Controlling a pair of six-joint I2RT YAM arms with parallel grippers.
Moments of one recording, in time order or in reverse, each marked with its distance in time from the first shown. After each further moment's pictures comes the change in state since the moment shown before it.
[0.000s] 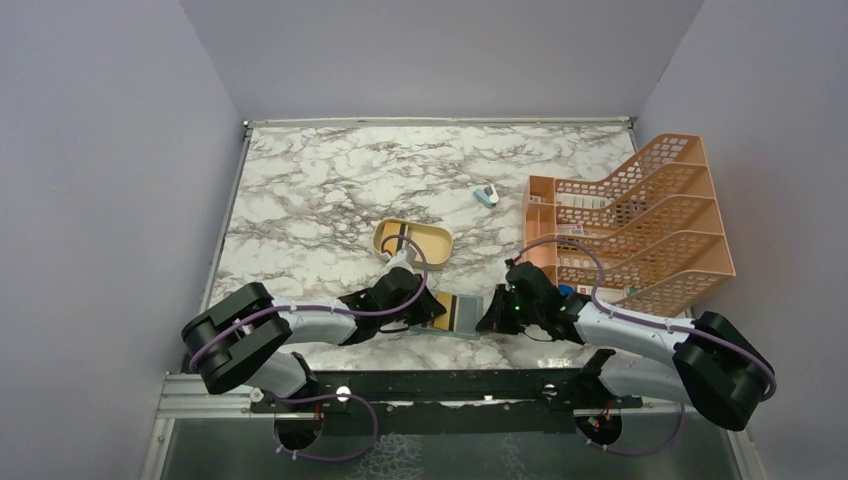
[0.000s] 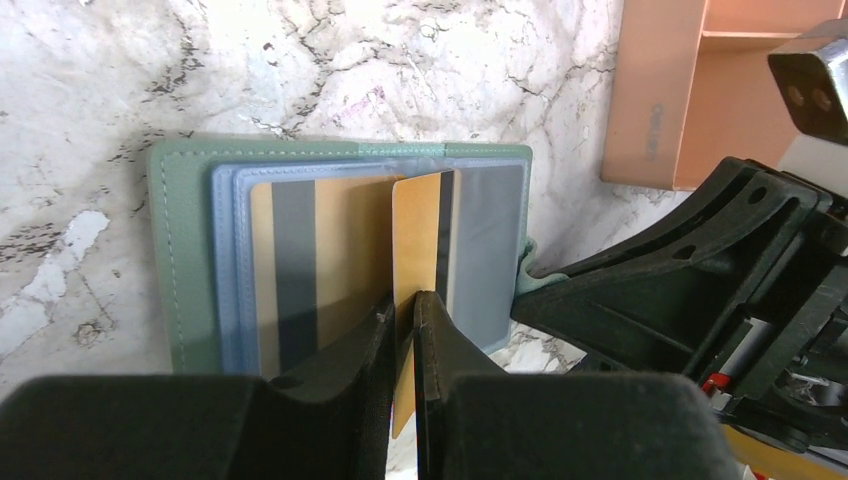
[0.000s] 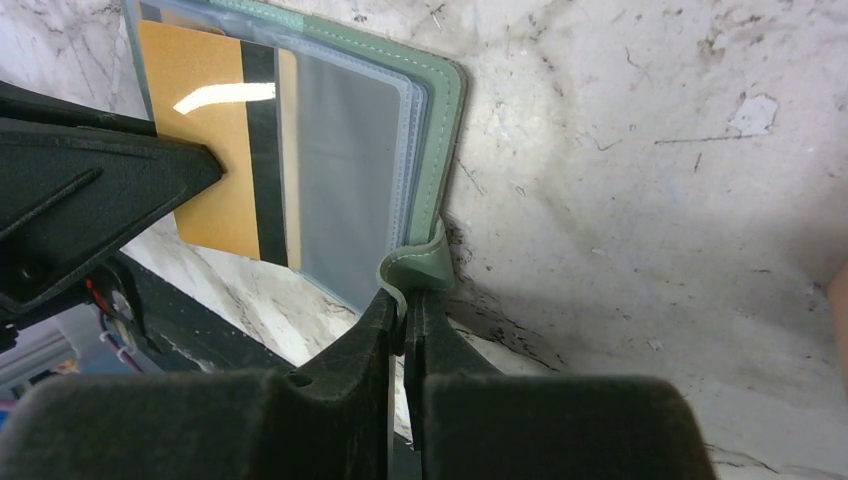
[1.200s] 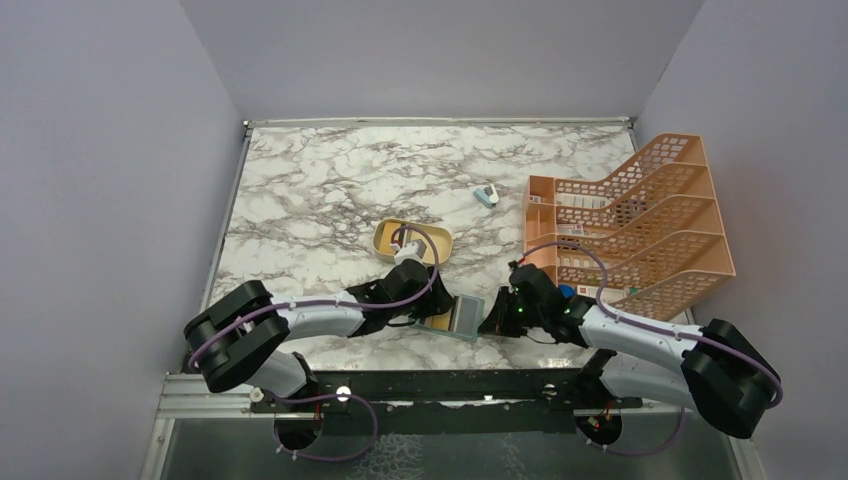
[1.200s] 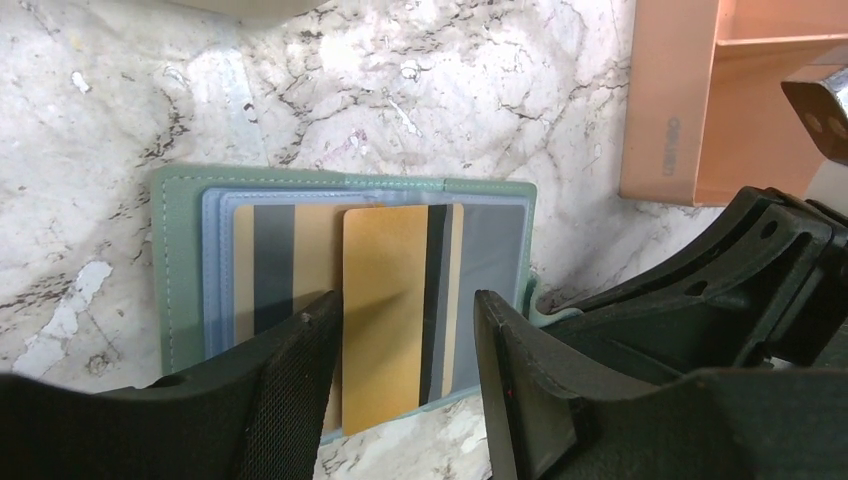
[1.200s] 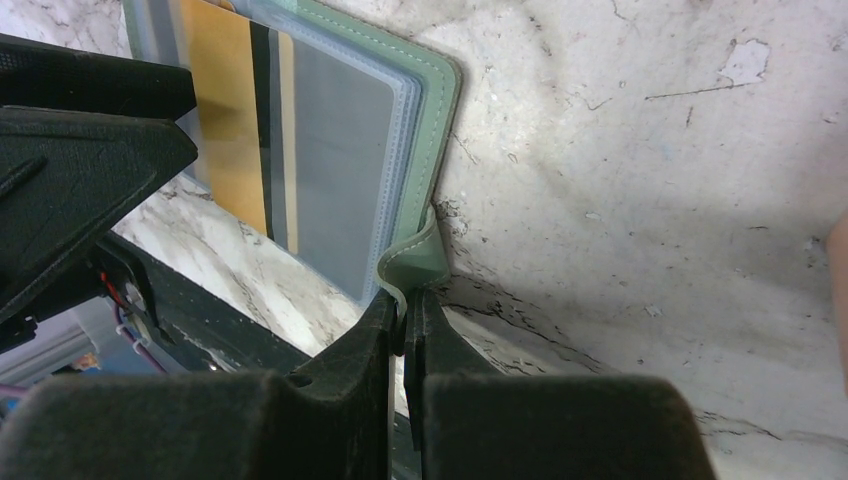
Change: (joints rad) left arm -0.023 0.006 0.120 -0.167 -0.071 0.098; right arm 0.000 -0.058 -0.025 -0.026 -0.013 0.040
